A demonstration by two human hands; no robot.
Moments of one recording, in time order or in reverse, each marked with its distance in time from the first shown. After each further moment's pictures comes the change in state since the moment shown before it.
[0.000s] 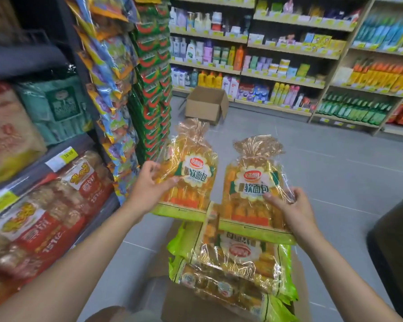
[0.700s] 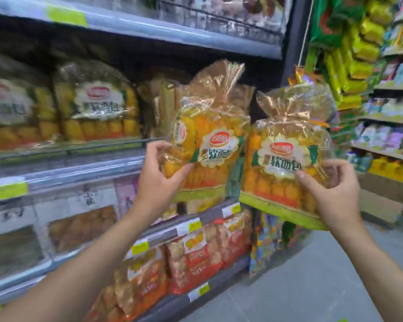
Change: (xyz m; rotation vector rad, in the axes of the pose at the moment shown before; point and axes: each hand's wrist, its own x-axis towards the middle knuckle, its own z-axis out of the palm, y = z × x) left_hand -0.140 0.146 -0.277 0.294 0.913 0.507; right_hand -0.039 -0.295 0.239 0.426 -0.369 -0.767
